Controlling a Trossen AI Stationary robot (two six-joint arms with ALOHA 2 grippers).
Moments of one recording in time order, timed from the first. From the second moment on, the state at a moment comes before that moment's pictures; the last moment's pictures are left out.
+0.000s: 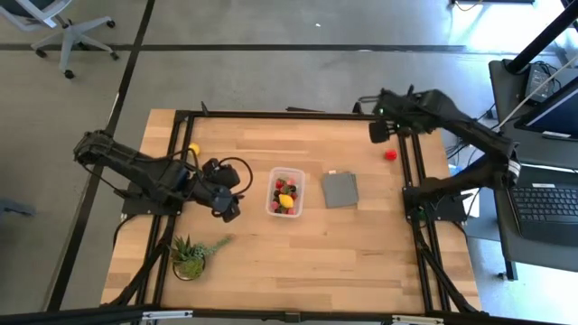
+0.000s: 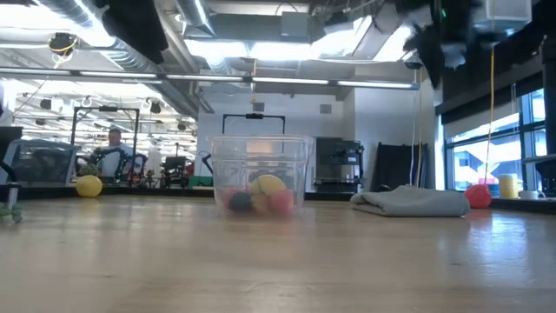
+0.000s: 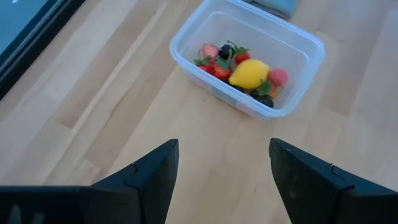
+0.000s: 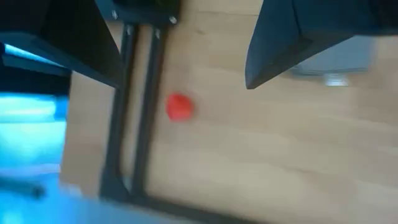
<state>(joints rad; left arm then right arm) -0.34 1.19 1.10 -0.99 -0.50 -0.73 -0.53 1.28 1.45 -1.56 0.37 0.81</state>
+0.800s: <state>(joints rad) -0.22 1.19 1.10 -0.87 -0.50 -0.73 -0.81 1.23 0.60 -0.71 0.37 0.94</state>
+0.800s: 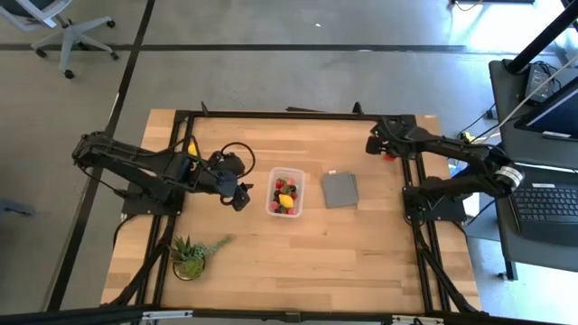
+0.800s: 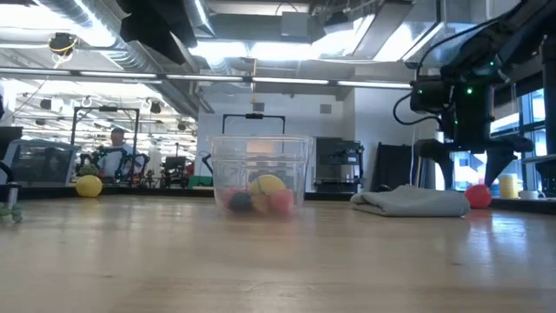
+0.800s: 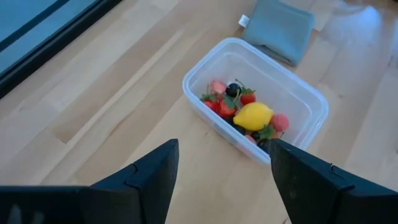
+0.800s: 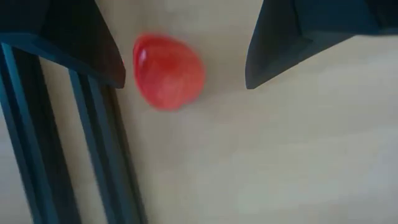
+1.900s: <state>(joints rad) -0.18 1.19 1.10 -0.85 -0.50 -0.73 -0.89 1.23 0.47 -0.50 0.32 0.75</state>
